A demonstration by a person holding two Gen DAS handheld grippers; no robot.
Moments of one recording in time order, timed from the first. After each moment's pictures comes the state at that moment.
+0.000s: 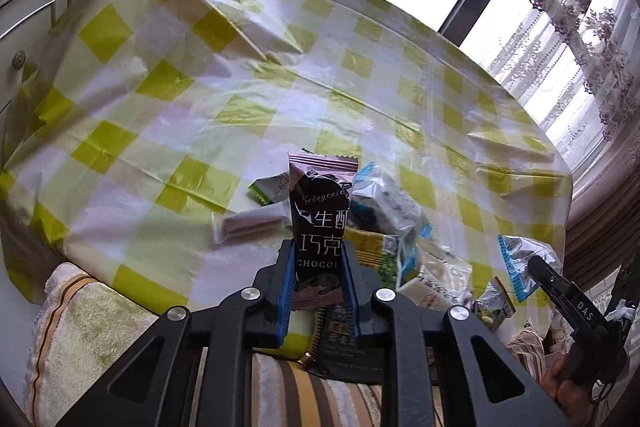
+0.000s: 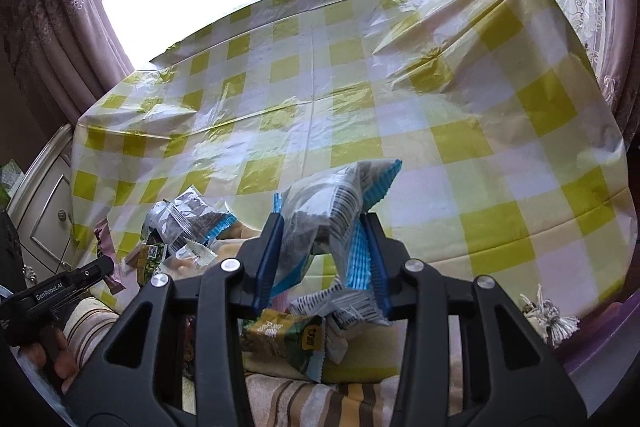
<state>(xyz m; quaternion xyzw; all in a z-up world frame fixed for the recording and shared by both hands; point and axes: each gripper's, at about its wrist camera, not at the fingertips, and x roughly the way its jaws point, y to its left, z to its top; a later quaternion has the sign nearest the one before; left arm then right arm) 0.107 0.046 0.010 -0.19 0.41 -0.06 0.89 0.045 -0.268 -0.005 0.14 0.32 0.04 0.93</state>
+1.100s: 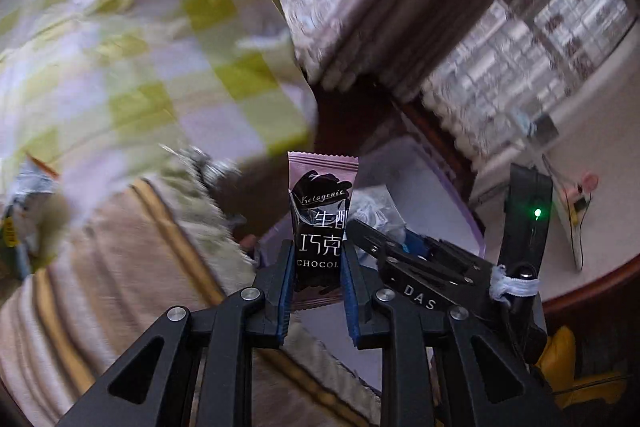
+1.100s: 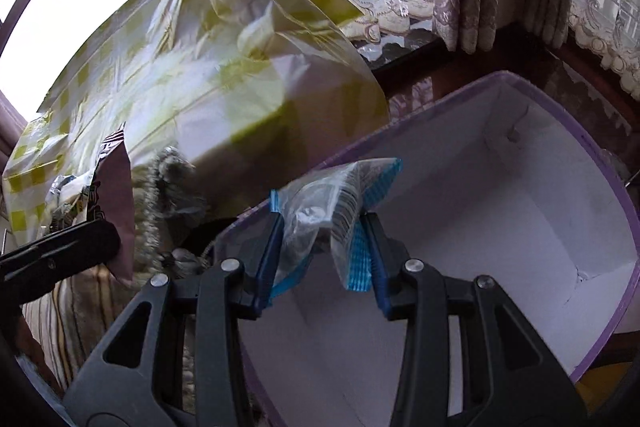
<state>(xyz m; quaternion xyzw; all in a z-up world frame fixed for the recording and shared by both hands) 0.014 -0.337 -0.008 0.03 0.53 -0.44 0.72 -0.119 -0.470 -0.080 0.25 0.40 -0.15 0.87</state>
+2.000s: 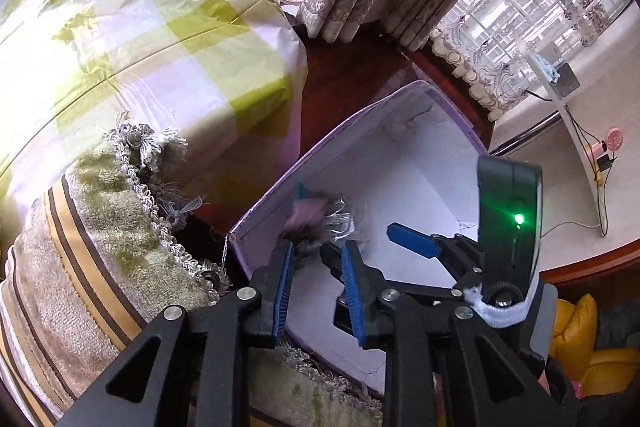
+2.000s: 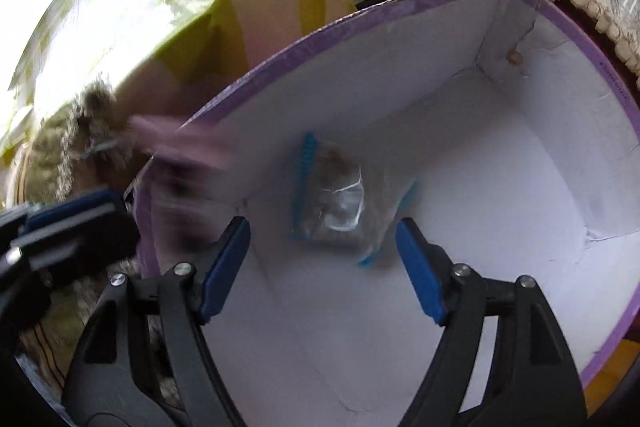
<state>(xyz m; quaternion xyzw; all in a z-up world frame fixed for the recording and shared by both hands) 0.014 -0.384 -0.035 0.10 0.56 -0.43 0.70 -0.111 -0.487 -0.130 0.24 0.49 -0.16 0.82</state>
